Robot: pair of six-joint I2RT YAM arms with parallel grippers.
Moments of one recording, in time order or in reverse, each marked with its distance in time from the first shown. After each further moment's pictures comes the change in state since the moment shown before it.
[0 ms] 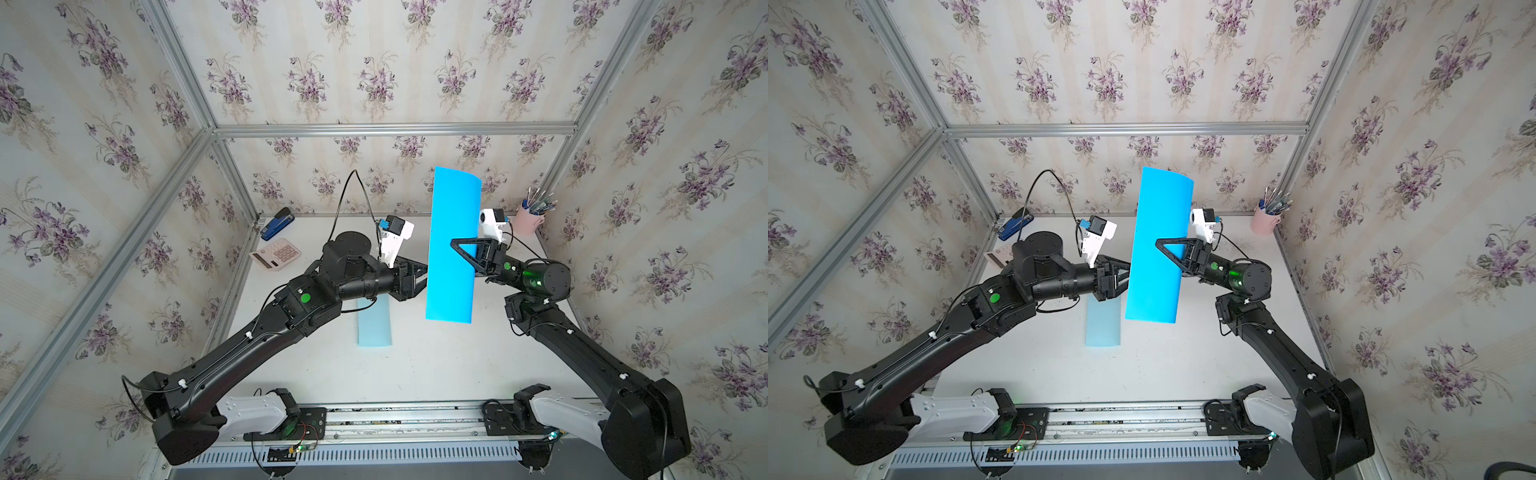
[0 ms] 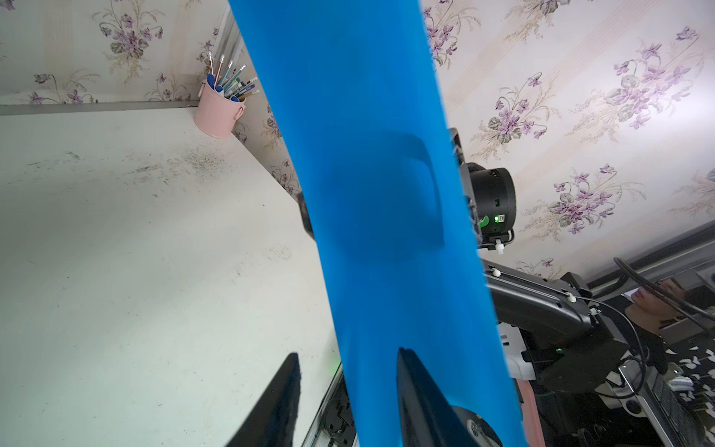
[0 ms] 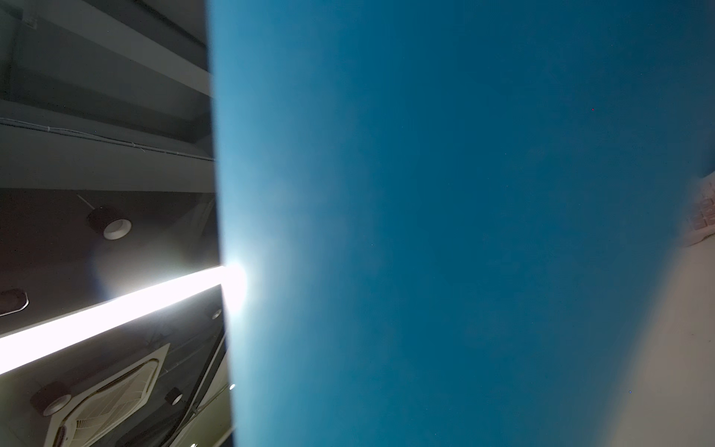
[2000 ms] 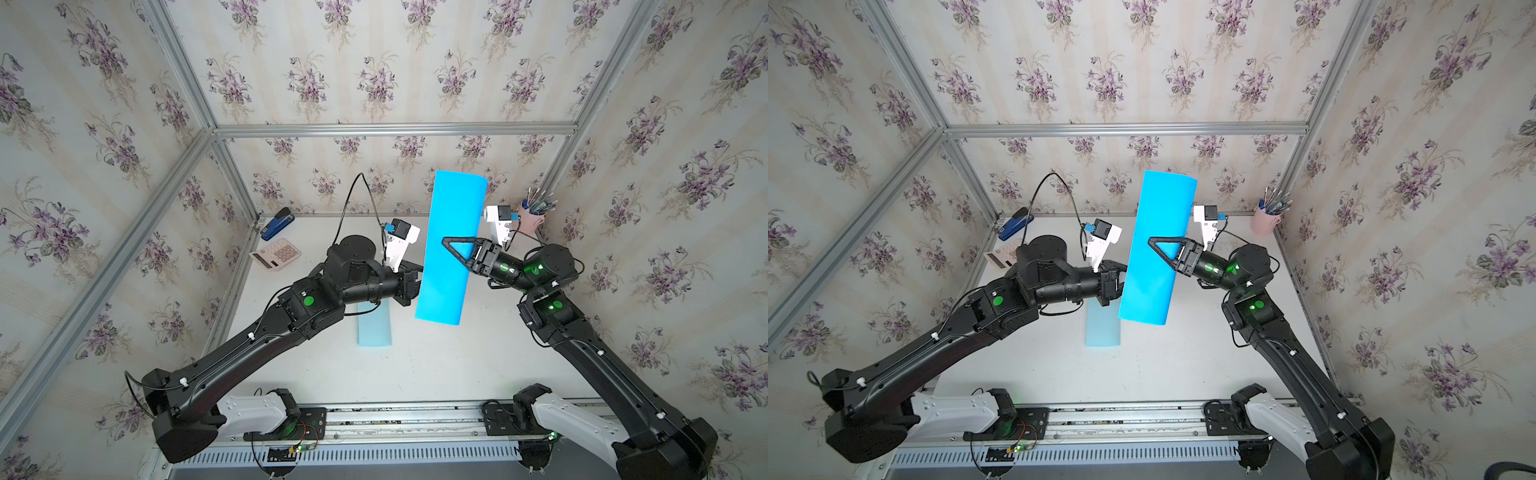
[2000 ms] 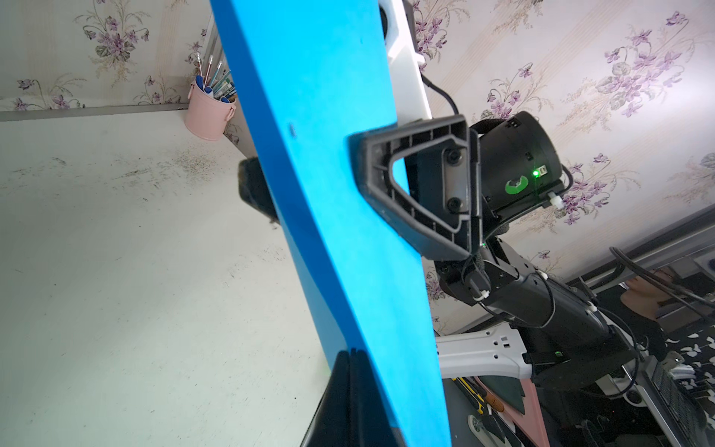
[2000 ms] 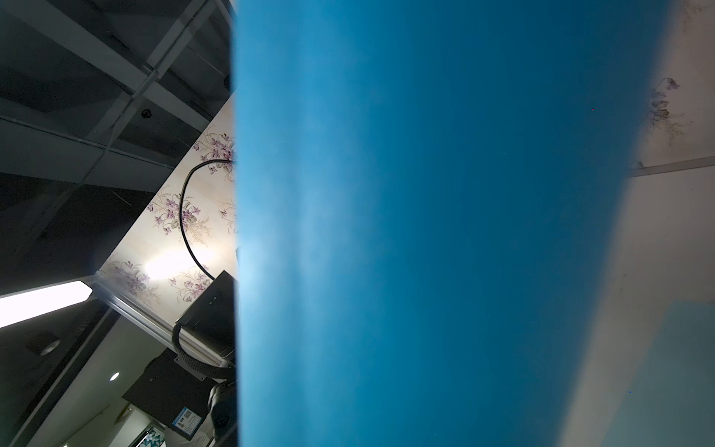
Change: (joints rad) left arm -0.040 -0.016 -0.008 0.011 -0.043 0.024; right arm 0.072 -0.153 0.140 -0.709 0.171 -0.570
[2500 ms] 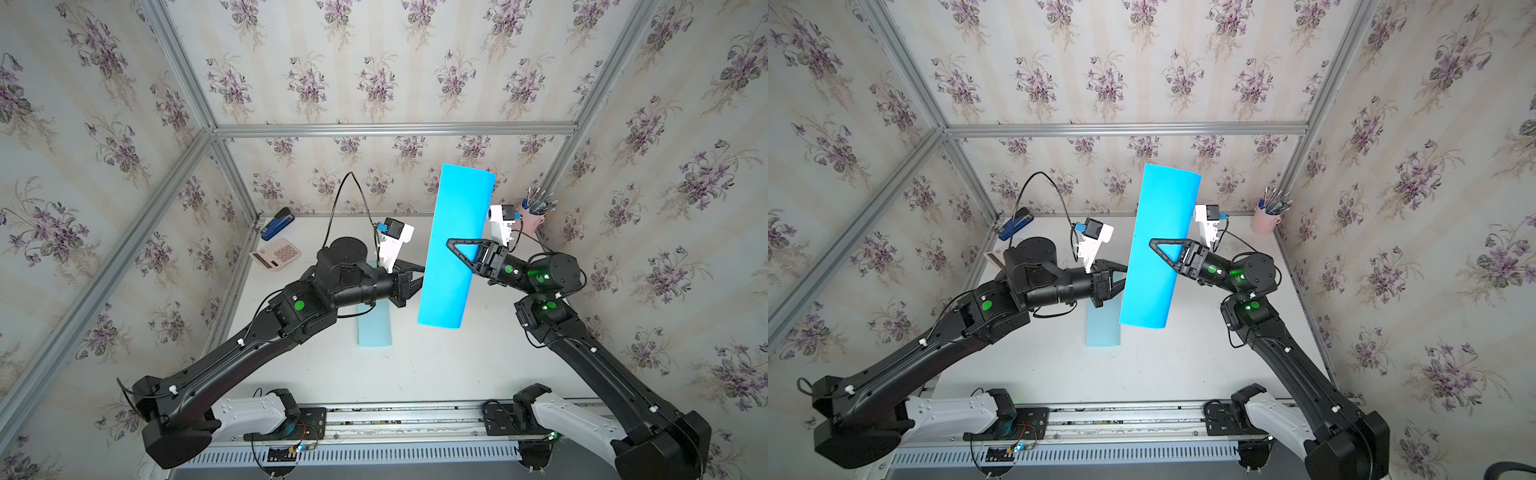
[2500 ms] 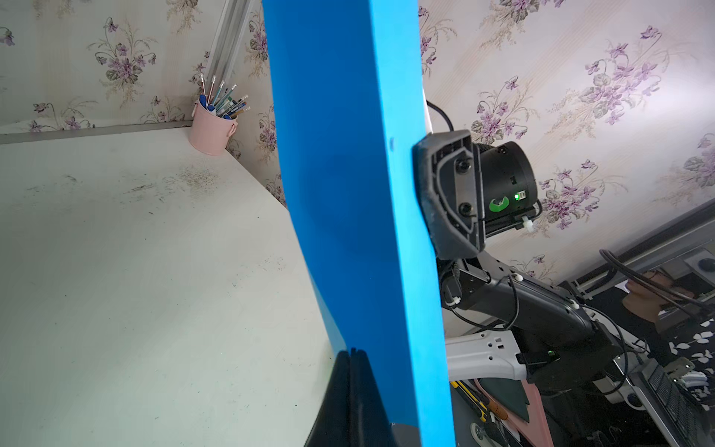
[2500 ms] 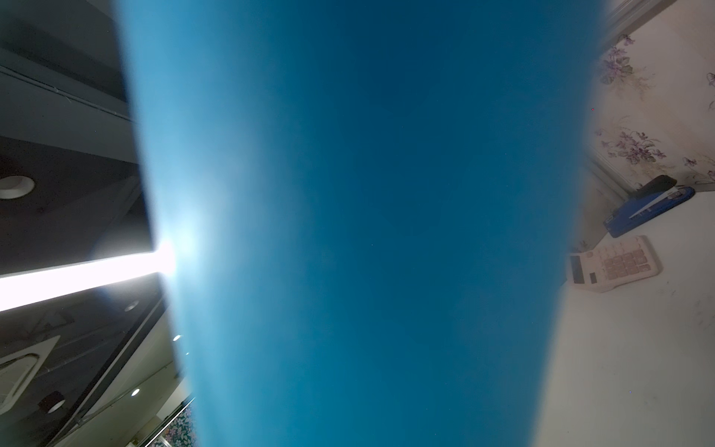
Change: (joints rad) left arm -0.003 -0.041 -0.010 0.001 -0.021 0.007; right arm -0.002 0.018 -0.043 0.271 -0.071 0.160
